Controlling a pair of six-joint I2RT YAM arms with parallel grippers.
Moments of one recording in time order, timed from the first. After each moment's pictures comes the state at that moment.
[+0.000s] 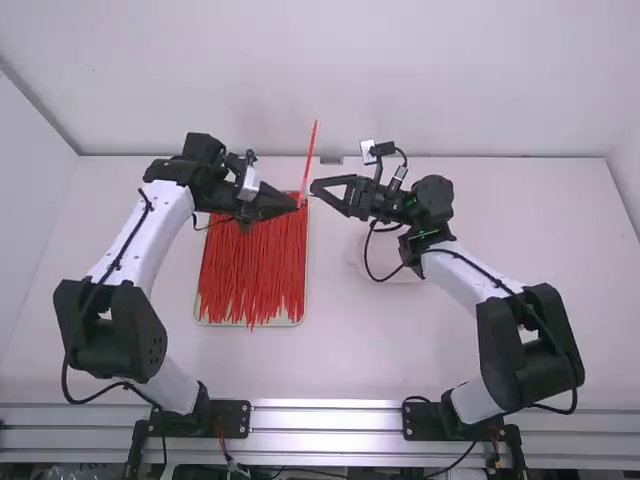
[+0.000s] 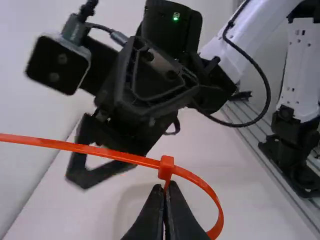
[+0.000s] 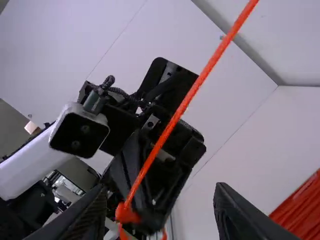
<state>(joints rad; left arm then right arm) -0.06 1.68 1.48 -1.04 1.51 1.41 0.34 1.63 0.92 1.04 -1.05 1.12</state>
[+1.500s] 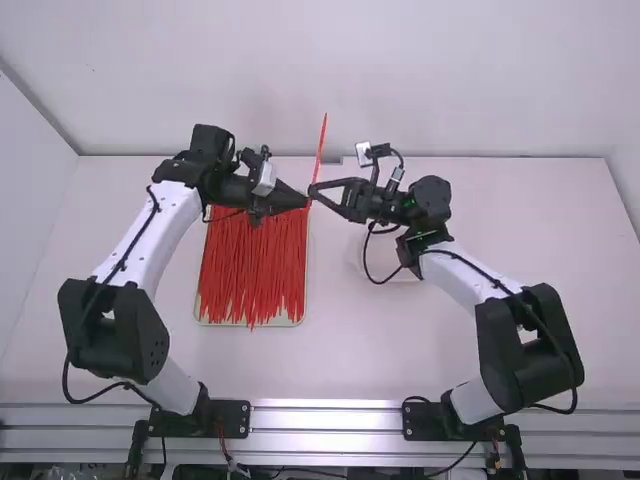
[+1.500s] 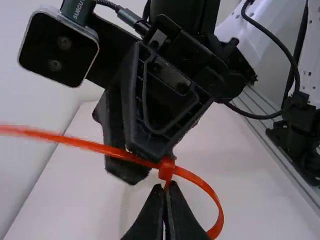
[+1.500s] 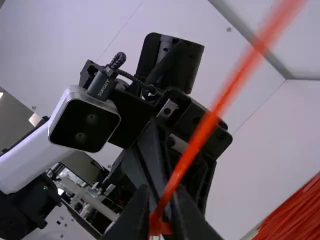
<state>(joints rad) -0.08 1.68 1.48 -0.85 1.42 1.21 0.35 1.63 0.92 1.04 -1.08 1.12</state>
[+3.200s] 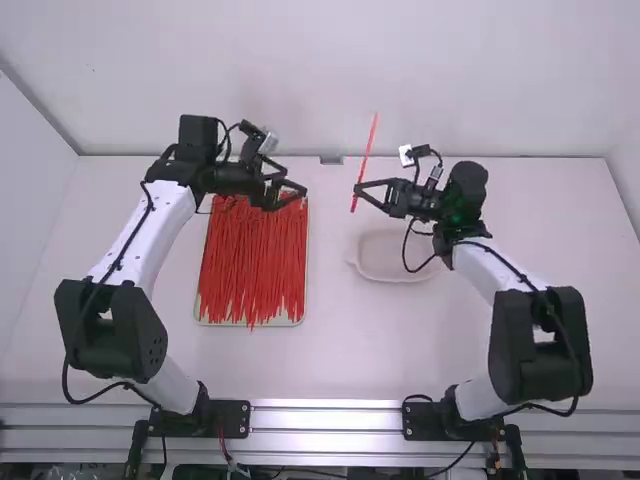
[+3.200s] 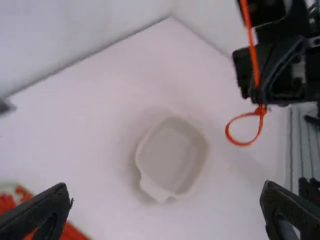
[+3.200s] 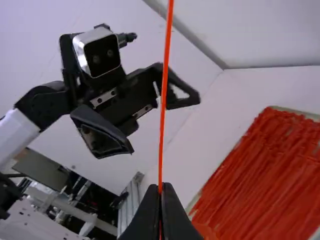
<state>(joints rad) -0.05 1.68 1.48 -0.65 0.96 0.31 0.10 1.63 0.92 0.66 -1.23 0.83</state>
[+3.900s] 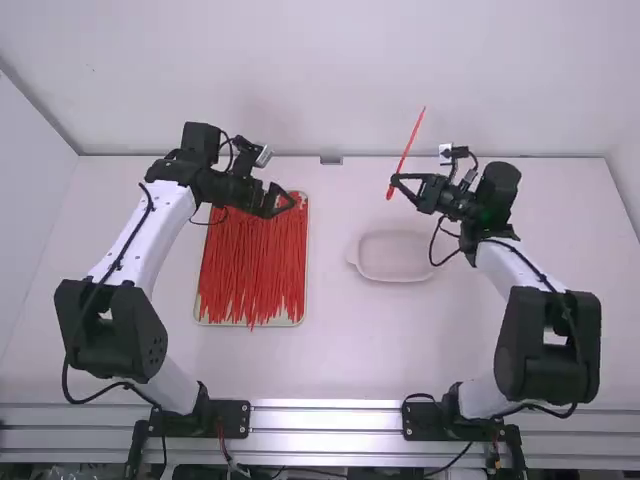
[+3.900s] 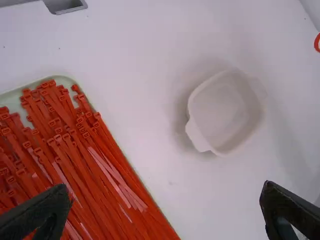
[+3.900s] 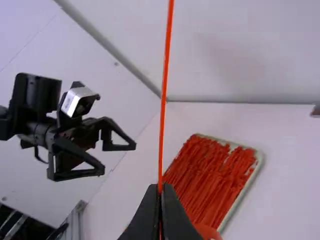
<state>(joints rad) -0.04 1.68 1.48 -0.81 0.66 0.21 -0.07 1.63 0.92 0.55 -1.14 0.60</state>
